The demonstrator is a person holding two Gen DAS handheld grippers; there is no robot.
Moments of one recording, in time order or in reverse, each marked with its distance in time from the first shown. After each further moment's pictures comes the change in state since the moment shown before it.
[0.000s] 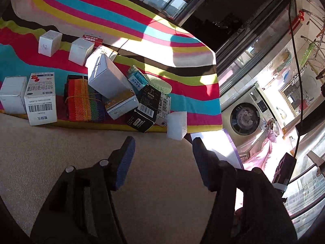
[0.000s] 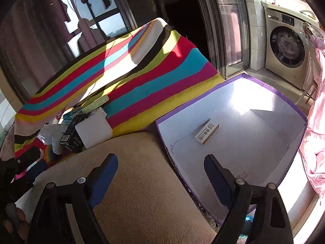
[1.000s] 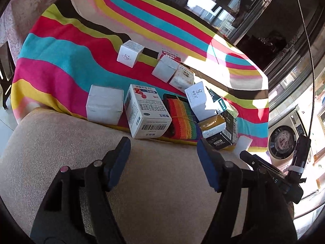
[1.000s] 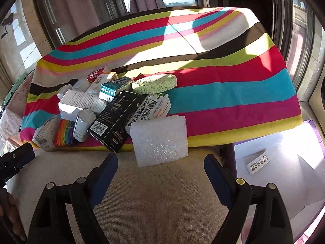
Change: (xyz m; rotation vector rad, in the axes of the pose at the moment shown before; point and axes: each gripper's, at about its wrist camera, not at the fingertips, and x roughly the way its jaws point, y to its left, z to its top) left arm -0.031 0.070 0.020 -0.112 -0.063 0.324; right arm 0.078 0.103 0.030 -0.345 0.180 0.162
